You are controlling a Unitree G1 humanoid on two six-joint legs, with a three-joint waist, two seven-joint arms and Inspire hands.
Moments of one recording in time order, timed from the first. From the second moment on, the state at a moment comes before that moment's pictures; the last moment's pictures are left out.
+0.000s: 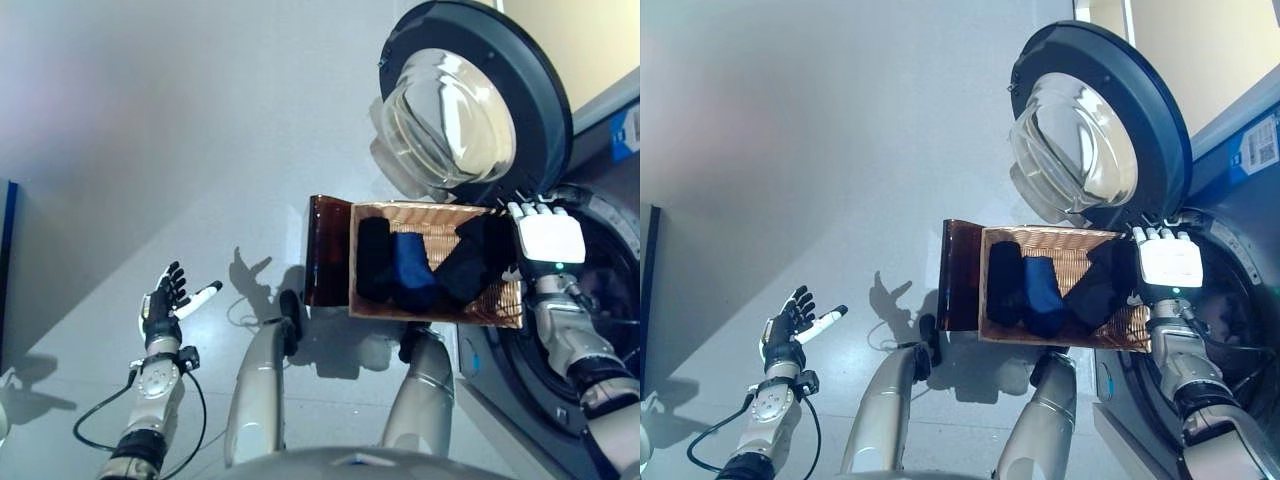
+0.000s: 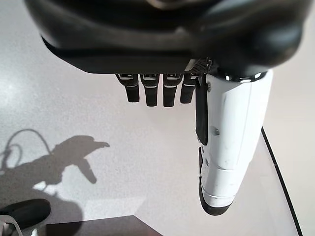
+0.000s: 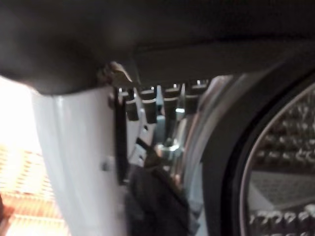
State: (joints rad) left arm 0.00 0.33 -0.05 0.71 -0.37 -0.40 0.22; right arm -0.35 -0.83 0.41 0.88 -0.83 0.07 -0.65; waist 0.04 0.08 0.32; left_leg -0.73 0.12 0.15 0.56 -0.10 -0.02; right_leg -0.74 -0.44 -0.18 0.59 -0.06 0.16
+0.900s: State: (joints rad) left arm -0.01 0.33 -0.09 0.70 -0.39 -0.43 0.22; right arm -0.48 -0.63 0.68 1.20 -0.84 0.09 -0.68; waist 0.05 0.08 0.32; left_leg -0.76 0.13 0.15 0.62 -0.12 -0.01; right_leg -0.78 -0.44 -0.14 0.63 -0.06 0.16
